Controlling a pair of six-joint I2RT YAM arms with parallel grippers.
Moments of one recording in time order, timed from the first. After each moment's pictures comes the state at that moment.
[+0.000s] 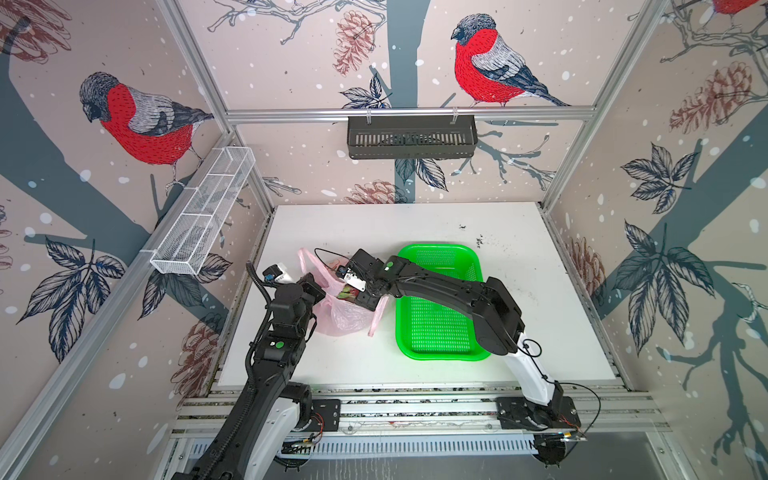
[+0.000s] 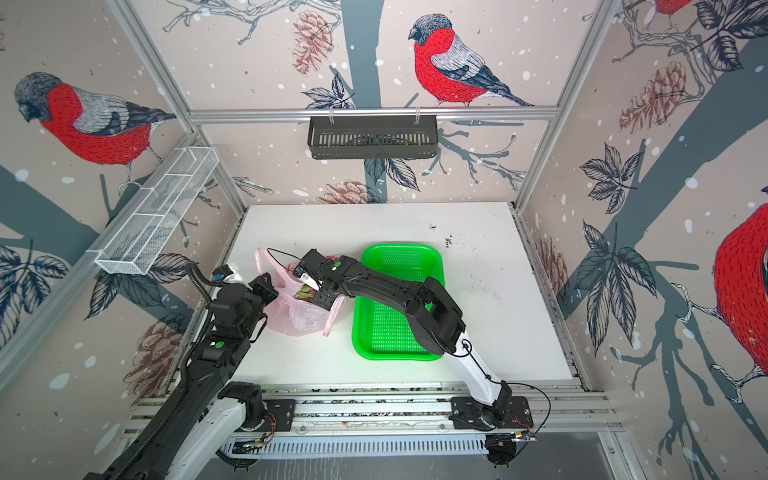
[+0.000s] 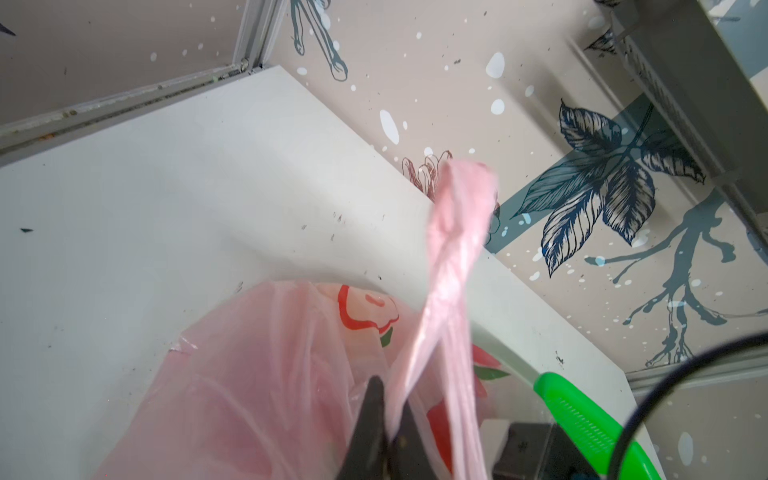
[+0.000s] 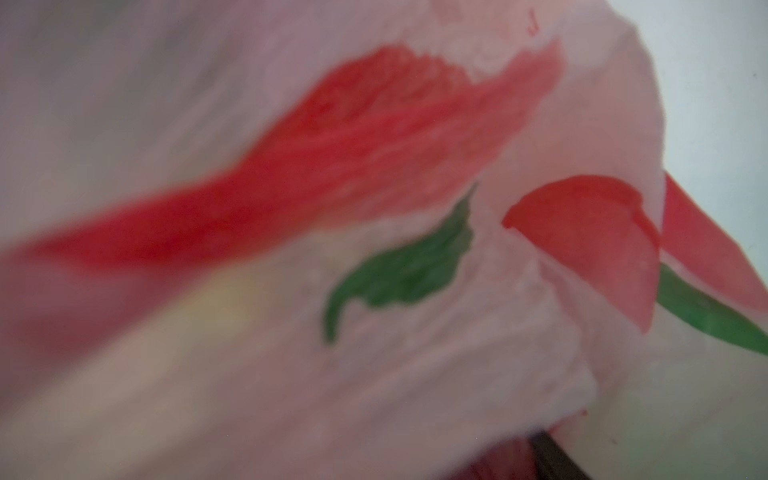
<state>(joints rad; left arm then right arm) -0.14 0.71 0.43 -0.03 -0.18 -0.72 1.05 2.24 1.95 -0.80 0.11 -0.23</state>
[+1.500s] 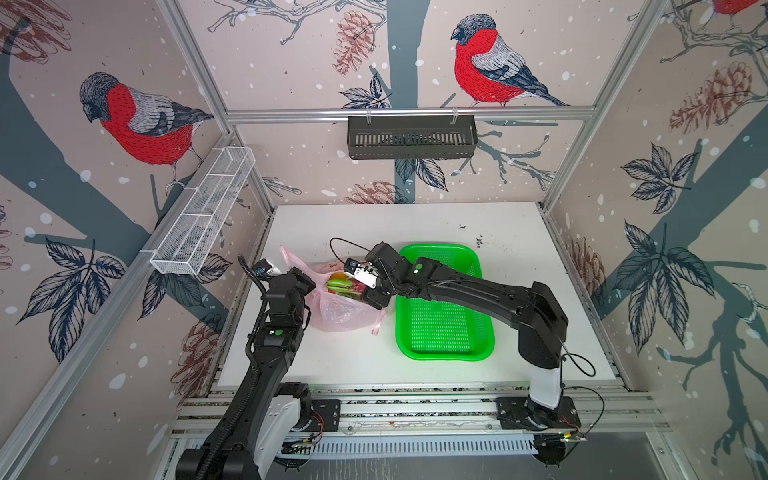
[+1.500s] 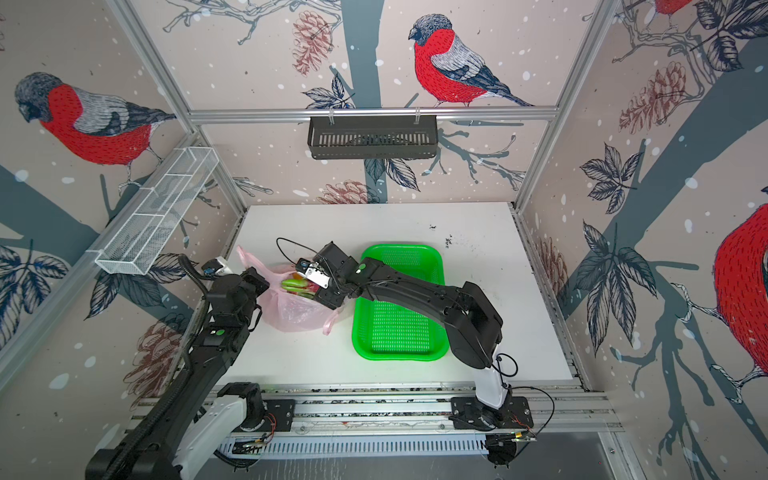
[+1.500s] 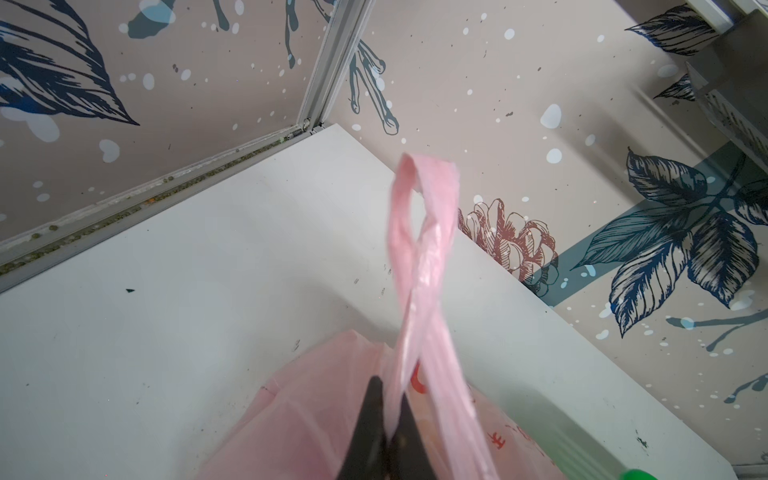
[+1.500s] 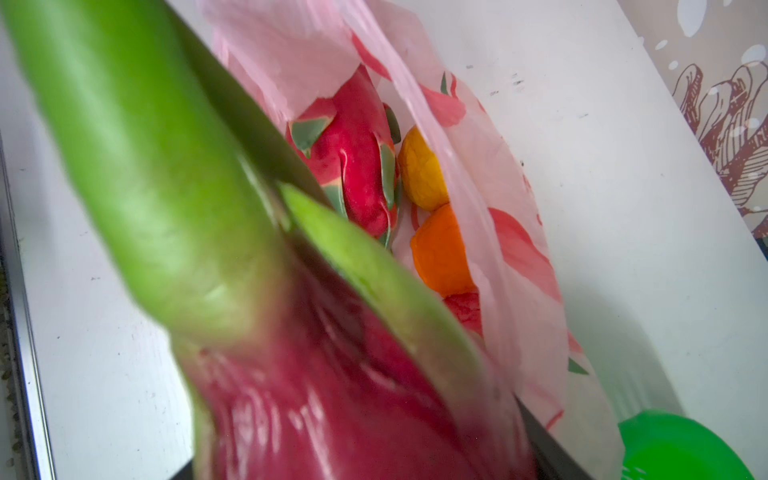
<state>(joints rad) -0.04 0.82 0.45 0.07 -0.23 -0.66 1.03 1.94 1.65 -0.54 -0.04 -0.27</state>
